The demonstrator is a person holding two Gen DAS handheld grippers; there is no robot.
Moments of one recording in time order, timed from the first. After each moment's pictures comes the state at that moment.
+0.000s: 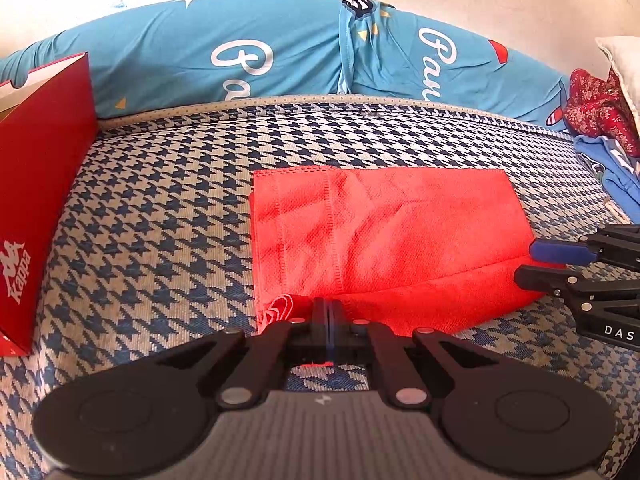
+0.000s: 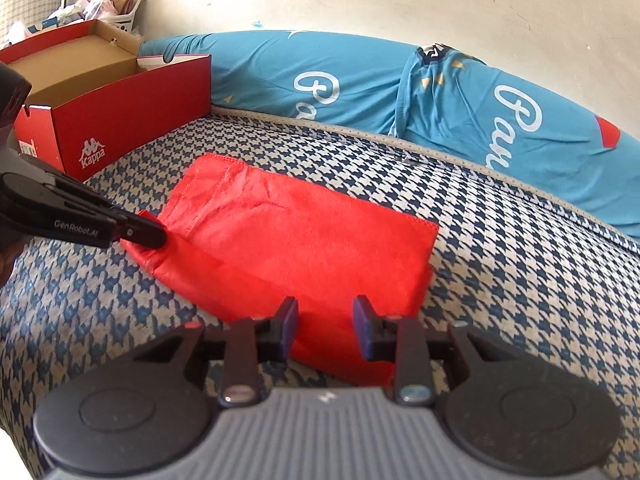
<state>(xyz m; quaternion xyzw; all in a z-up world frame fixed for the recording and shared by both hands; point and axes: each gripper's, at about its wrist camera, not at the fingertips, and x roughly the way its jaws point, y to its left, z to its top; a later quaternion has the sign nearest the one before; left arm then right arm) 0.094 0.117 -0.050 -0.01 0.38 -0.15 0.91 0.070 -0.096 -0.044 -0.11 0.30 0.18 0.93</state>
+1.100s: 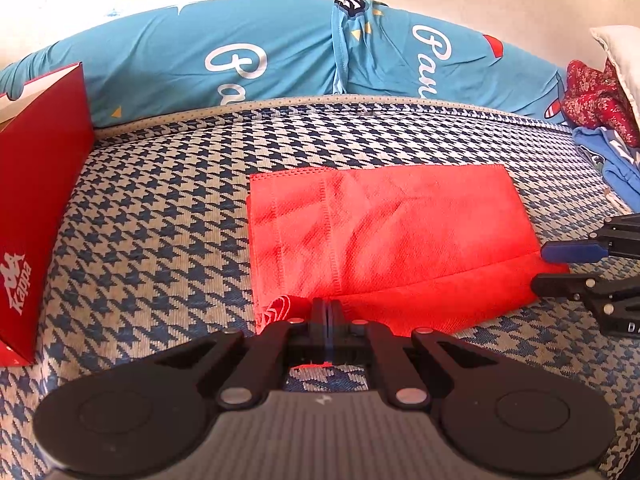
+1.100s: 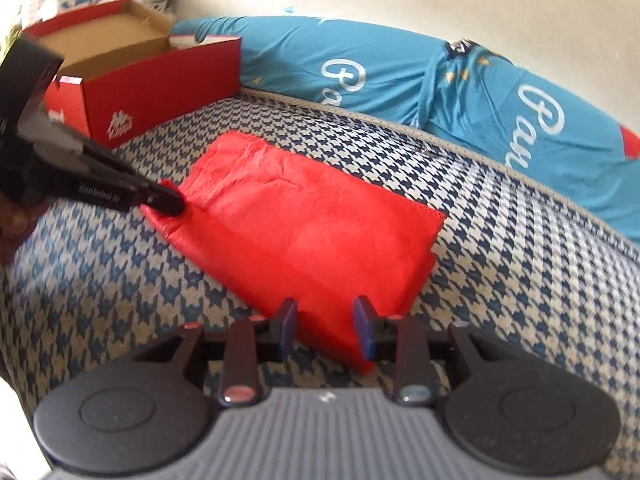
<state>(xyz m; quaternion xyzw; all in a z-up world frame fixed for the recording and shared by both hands) 0.101 0.112 -0.048 0.01 0.38 -0.15 0.91 0.071 -0.112 -0.038 -0.11 0.33 0.22 0.91</state>
